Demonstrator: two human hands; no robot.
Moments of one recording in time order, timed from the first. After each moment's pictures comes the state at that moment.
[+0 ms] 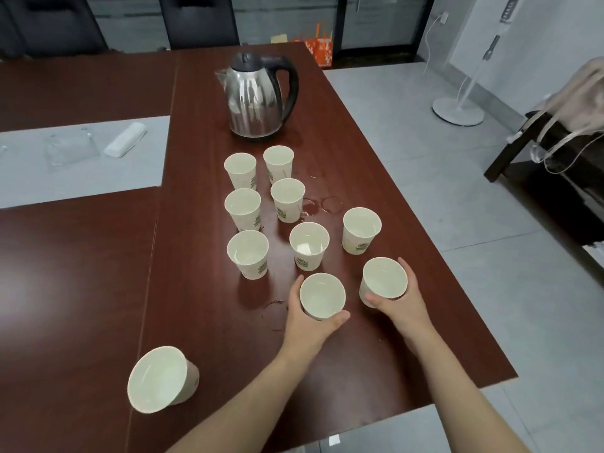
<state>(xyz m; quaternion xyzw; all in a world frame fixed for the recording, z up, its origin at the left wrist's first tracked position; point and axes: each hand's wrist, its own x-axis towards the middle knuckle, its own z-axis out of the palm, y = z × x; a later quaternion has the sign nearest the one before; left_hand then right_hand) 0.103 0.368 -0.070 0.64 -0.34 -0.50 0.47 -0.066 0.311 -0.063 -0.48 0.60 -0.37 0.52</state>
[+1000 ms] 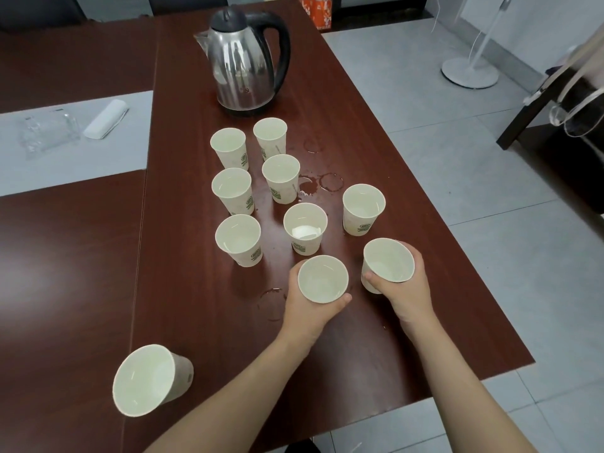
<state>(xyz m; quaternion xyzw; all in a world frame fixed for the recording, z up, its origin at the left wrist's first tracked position) 0.101 0.348 -0.090 0.61 -0.39 -0.46 0.51 -0.061 0.296 -0.094 -0.49 0.56 -0.47 0.47</state>
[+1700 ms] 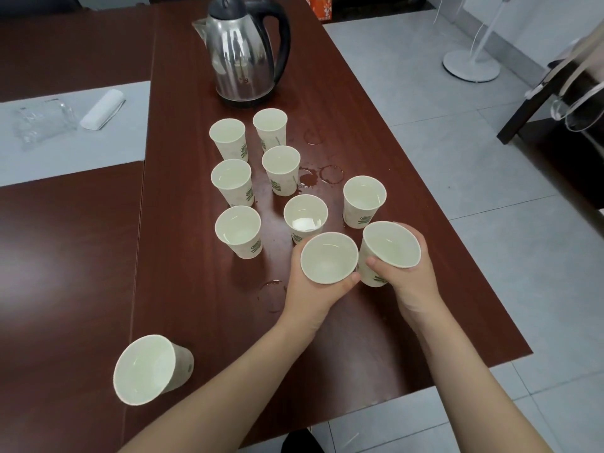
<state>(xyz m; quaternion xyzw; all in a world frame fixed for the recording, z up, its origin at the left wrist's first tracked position) 0.096 0.345 -0.052 0.56 -0.39 -0.48 0.56 -0.052 0.302 -0.058 -0.48 0.50 -0.51 0.52</state>
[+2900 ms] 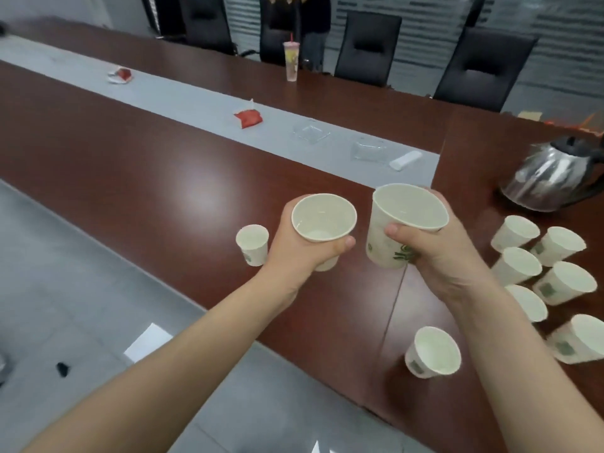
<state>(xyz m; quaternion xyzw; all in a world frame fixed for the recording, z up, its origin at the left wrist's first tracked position) 0.441 0.610 0.109 0.63 -0.27 -0.22 0.70 0.318 0.471 0.145 -0.64 0.19 -0.27 0.70</state>
